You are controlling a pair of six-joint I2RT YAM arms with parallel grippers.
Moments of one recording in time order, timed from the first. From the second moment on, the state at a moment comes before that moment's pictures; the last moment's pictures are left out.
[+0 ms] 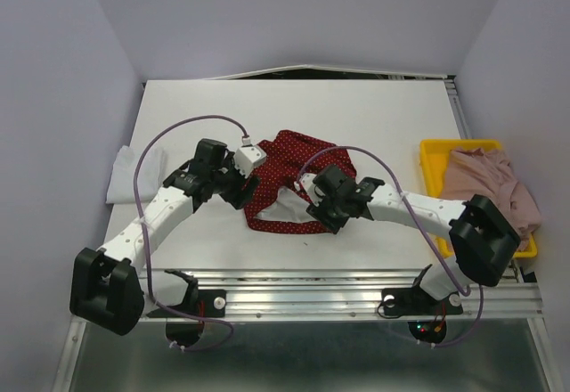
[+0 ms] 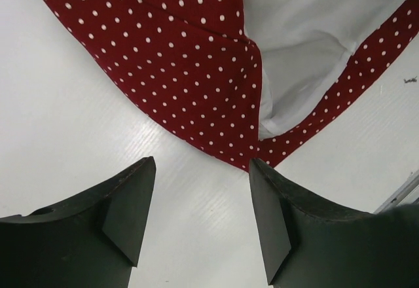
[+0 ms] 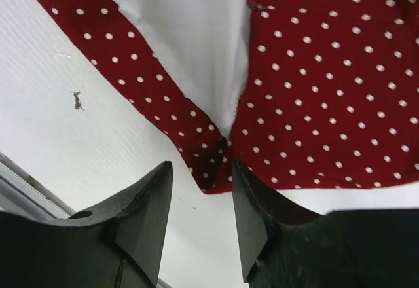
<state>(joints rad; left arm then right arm) -0.39 1.21 0.84 -0.51 0.30 0.37 0.81 1.49 0.93 -0.55 -0.04 -0.13</state>
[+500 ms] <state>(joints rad) -0.44 1.21 0.83 -0.52 0.29 0.46 0.86 1.57 0.91 -0.49 0.24 -0.14</state>
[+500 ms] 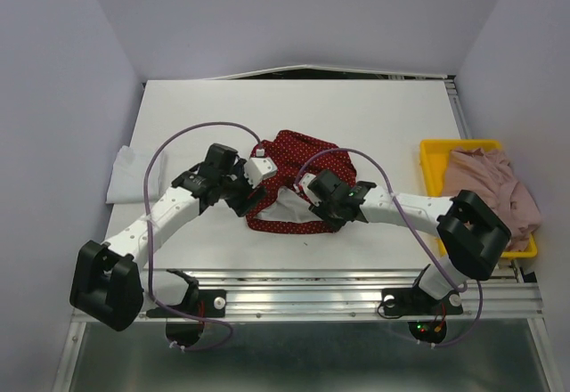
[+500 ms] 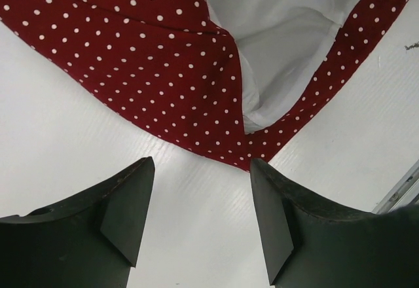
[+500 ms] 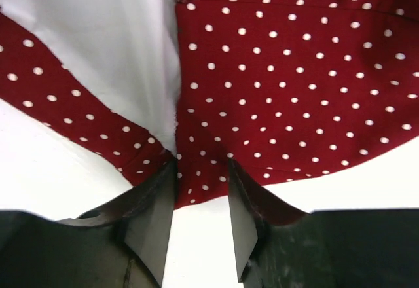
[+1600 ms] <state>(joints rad) -0.68 1.46 0.73 -0.21 -0.12 0.39 0.86 1.52 0.89 -0.49 0.30 -0.10</state>
